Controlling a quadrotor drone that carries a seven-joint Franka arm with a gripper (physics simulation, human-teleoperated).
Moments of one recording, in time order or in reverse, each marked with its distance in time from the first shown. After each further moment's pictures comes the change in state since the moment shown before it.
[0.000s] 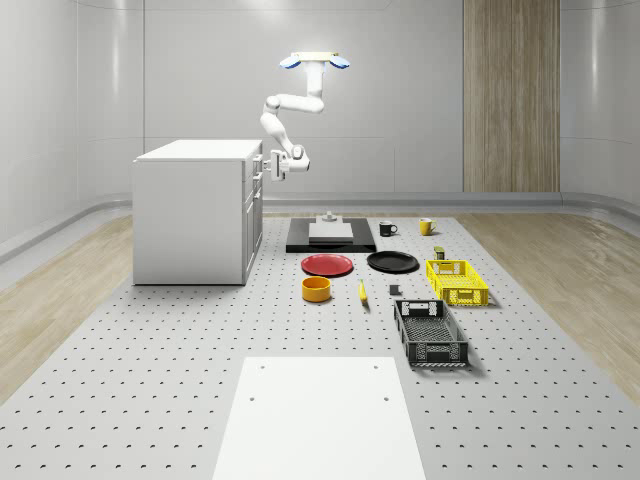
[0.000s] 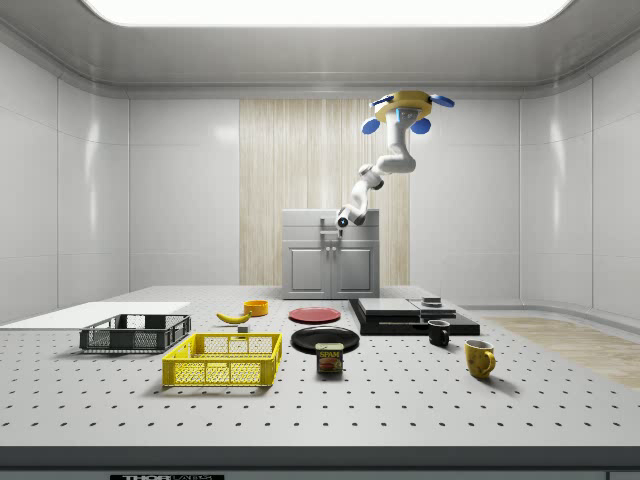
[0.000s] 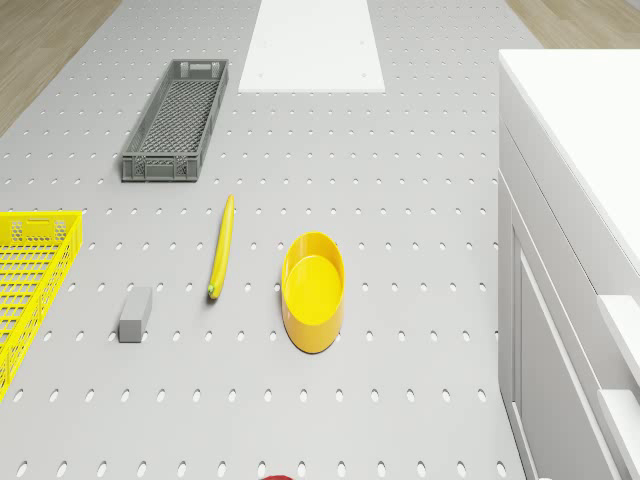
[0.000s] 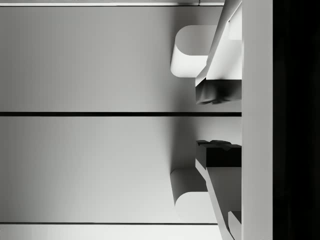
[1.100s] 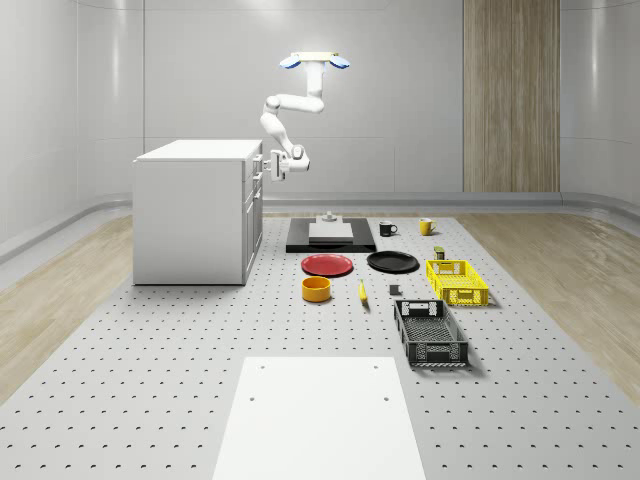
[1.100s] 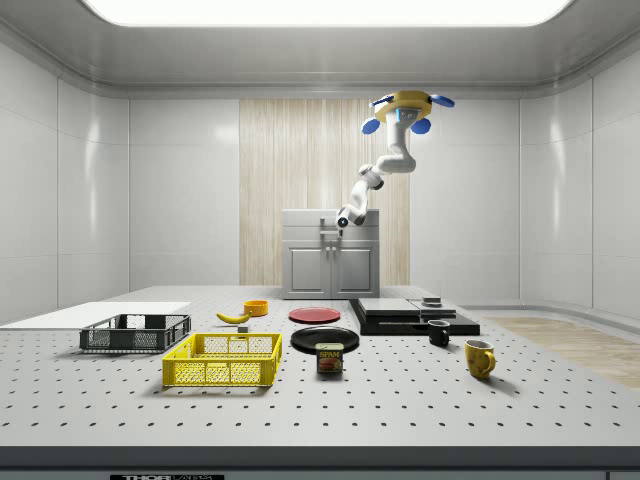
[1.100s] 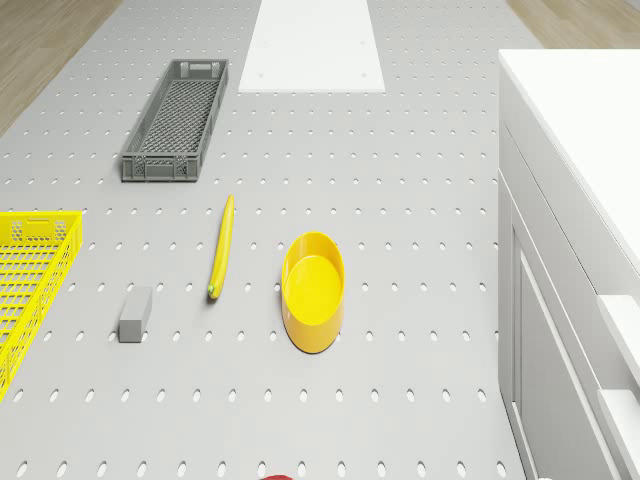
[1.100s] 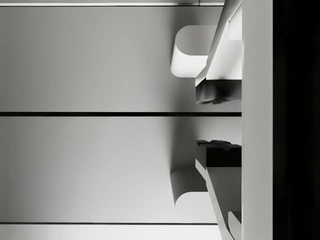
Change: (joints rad) arm 0.000 0.000 0.000 0.000 0.000 0.000 0.000
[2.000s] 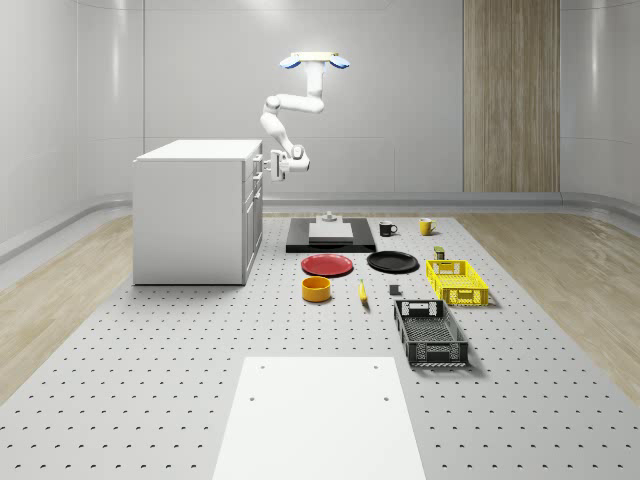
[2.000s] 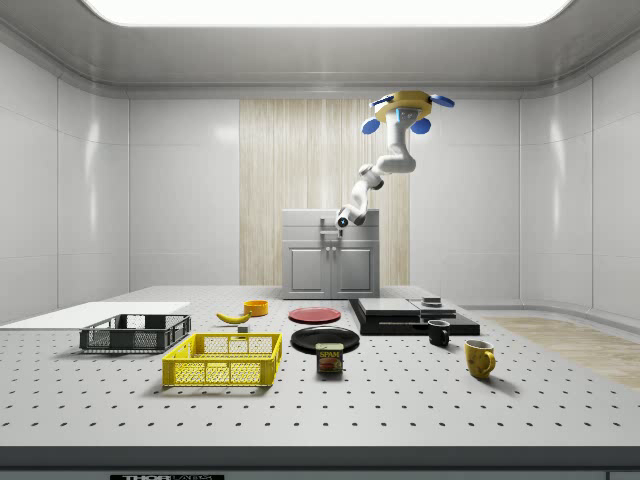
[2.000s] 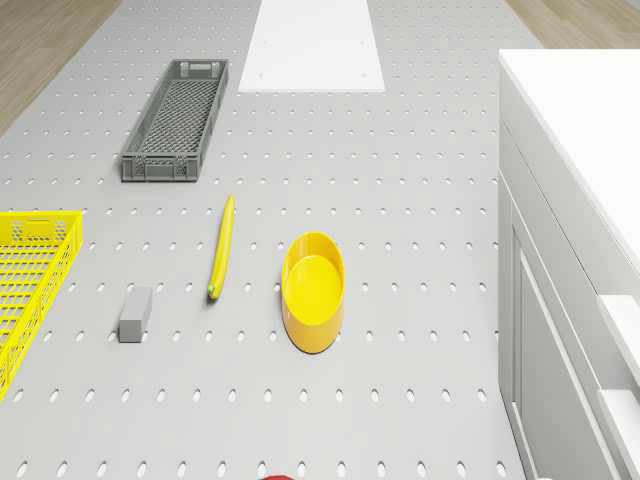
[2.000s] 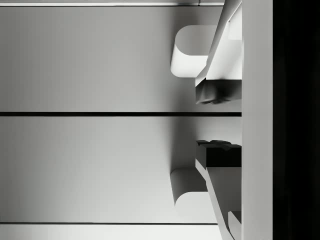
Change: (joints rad) arm 0.000 0.000 0.000 0.000 0.000 0.000 0.000
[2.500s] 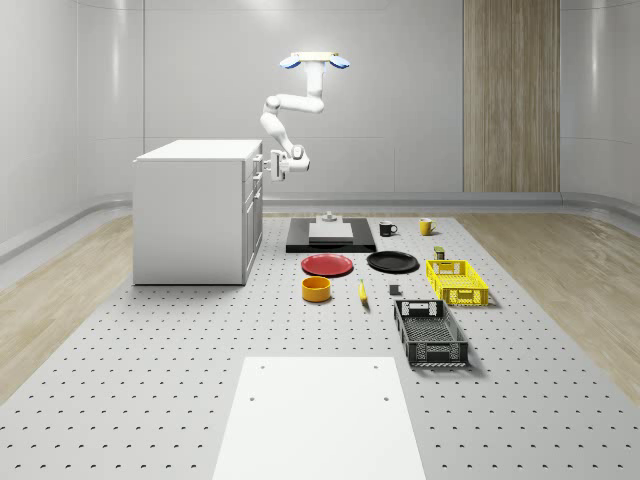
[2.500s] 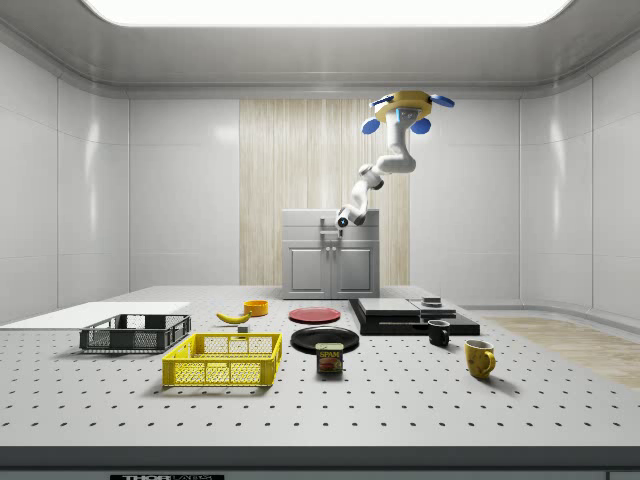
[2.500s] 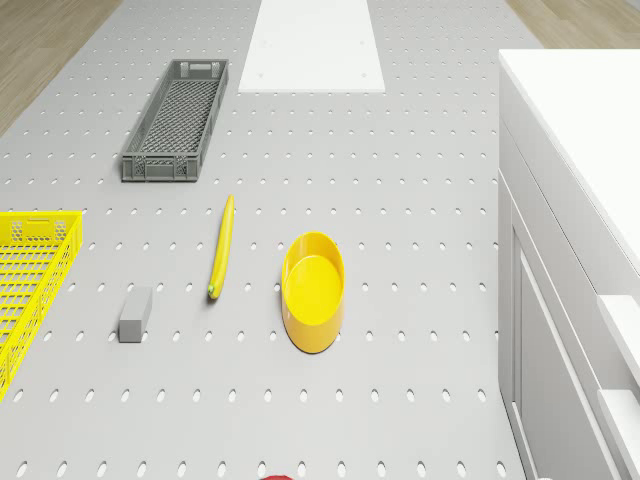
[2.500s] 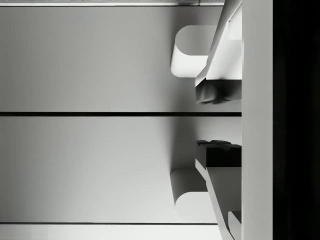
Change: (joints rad) arm 0.000 0.000 0.000 0.000 0.000 0.000 0.000
